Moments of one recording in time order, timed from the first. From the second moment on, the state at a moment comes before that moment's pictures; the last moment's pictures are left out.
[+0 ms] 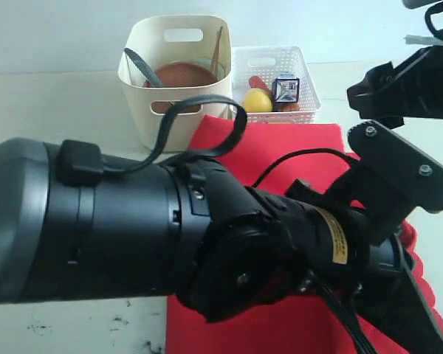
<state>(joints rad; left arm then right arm) -1.25 1.83 -1.15 -0.25 0.09 0.12 0.38 1.13 -0.72 -0.21 0.35 0.18</state>
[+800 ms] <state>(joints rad) -1.25 1.94 -1.21 -0.24 0.06 0.23 0.38 1.16 -0.71 -0.24 0.35 0.24</state>
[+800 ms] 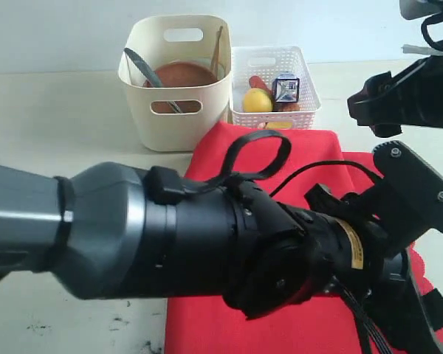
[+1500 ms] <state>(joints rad) -0.70 1.47 -0.72 -0.24 0.16 0.28 0.24 1.92 -0.81 -0.29 -0.11 0.25</state>
